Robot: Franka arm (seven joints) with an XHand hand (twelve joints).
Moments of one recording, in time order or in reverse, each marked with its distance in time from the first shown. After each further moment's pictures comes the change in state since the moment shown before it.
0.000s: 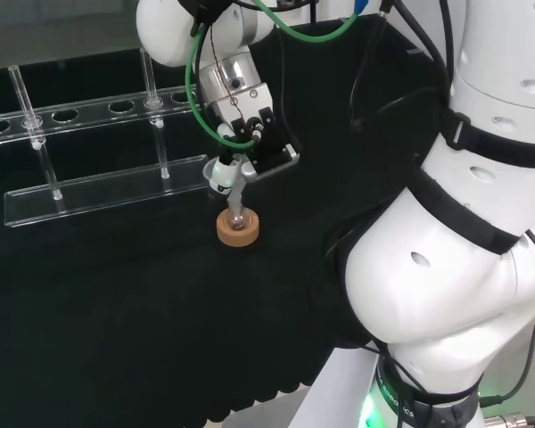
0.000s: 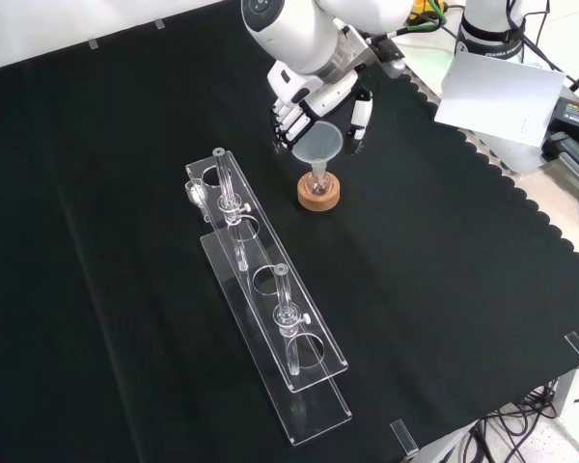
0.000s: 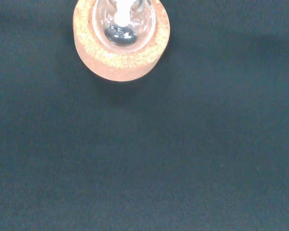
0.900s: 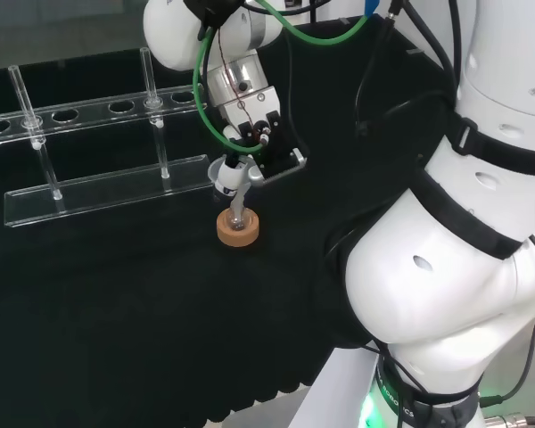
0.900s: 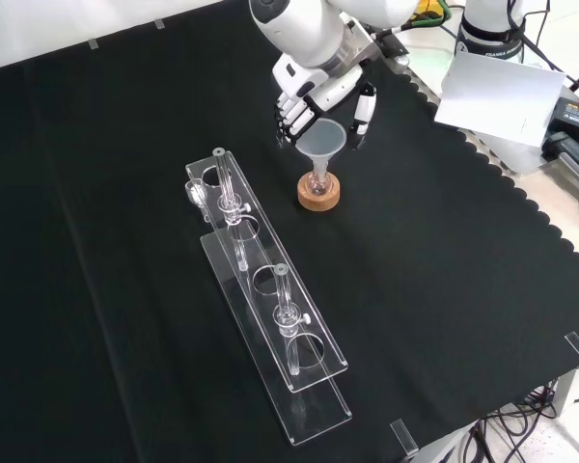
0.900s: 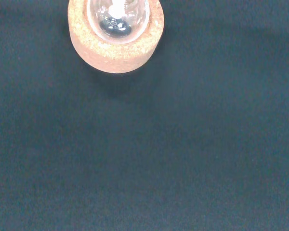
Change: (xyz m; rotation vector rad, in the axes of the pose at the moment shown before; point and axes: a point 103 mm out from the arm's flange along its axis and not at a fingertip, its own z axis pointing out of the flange) arm -0.006 -0.009 0.007 -0.014 0.010 -0.002
